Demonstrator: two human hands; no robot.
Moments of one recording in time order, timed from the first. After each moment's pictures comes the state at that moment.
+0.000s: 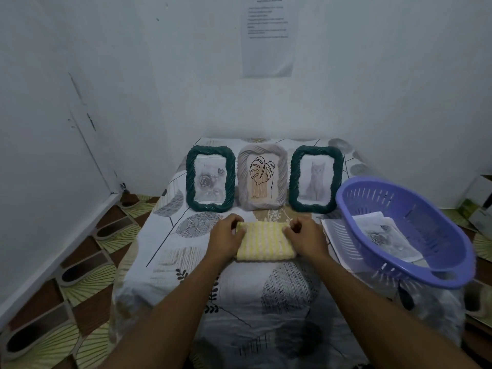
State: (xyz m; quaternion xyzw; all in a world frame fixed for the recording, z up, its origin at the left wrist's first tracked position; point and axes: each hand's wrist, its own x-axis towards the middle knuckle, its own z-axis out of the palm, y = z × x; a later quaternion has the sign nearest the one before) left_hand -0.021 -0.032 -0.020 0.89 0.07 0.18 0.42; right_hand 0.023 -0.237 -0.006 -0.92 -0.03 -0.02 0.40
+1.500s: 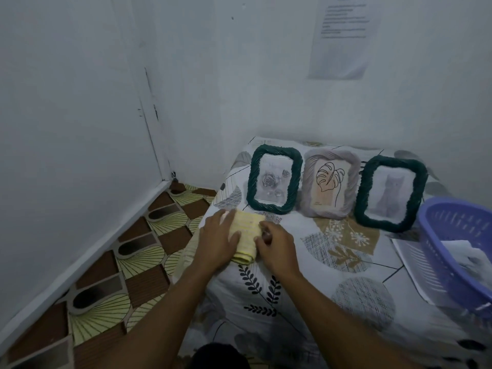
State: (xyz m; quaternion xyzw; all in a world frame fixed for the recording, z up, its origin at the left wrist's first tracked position) left_hand -0.091 0.106 -0.021 0.96 0.15 0.14 0.19; right_hand -0.040 -0.052 -0.018 -0.86 -0.22 -0.02 0.46
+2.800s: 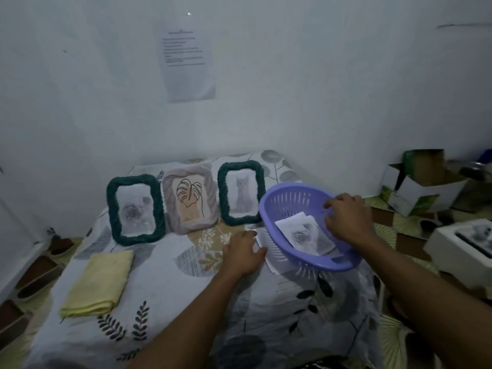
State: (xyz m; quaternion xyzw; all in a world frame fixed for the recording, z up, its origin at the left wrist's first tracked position) left_hand 0.008 -0.208 0.008 0.95 -0.04 -0.02 0.30; right_hand 0.026 -0.461 0.079 -0.99 0.04 -0.12 0.07
